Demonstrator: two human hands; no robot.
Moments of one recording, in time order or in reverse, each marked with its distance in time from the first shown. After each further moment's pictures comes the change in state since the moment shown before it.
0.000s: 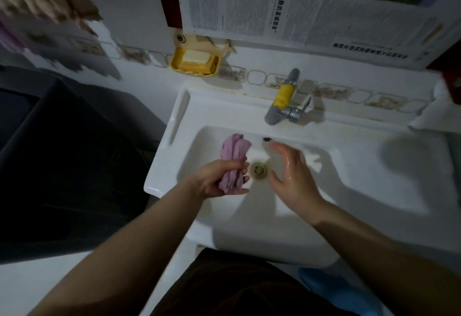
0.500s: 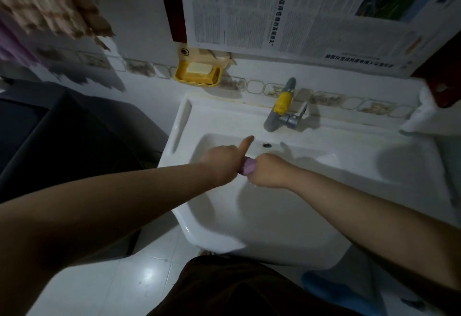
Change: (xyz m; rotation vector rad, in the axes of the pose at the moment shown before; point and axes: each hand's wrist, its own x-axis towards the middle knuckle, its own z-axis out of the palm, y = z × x) left_hand -0.021 0.037 0.024 1.989 0.413 0.418; right_hand 0.060 -0.051 0.000 -0.136 -0.714 0.504
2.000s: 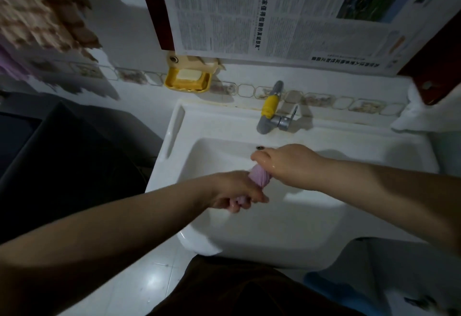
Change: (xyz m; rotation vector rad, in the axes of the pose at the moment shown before) left_hand -0.020 0.053 -0.016 -1.309 -0.637 -0.317; right_hand -0.030 0.042 -0.044 -0.878 0.312 -0.609
